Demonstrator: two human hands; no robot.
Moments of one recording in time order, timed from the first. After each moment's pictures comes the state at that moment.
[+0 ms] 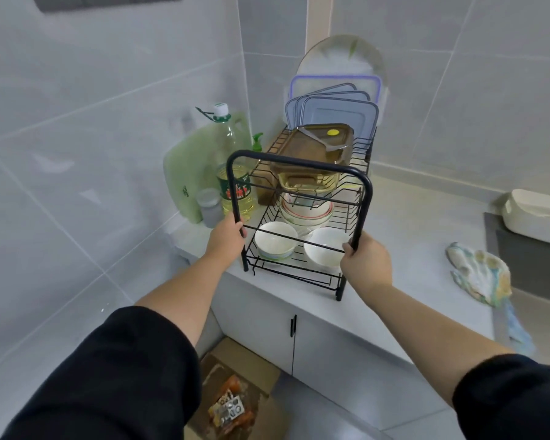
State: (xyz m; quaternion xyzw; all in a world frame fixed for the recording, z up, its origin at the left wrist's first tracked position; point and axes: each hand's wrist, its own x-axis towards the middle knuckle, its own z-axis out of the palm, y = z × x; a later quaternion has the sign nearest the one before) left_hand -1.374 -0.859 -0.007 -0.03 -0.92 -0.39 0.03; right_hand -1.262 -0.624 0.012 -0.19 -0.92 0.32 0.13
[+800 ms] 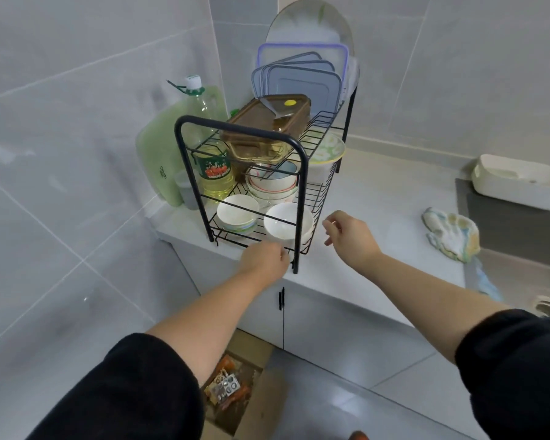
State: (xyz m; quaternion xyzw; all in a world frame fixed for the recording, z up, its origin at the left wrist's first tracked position) left_hand -1.283 -0.793 -0.039 -0.20 -0.97 -0.12 -0.04; right_hand -1.243 -0.617 0.005 -0.11 -0.91 0.40 0.05
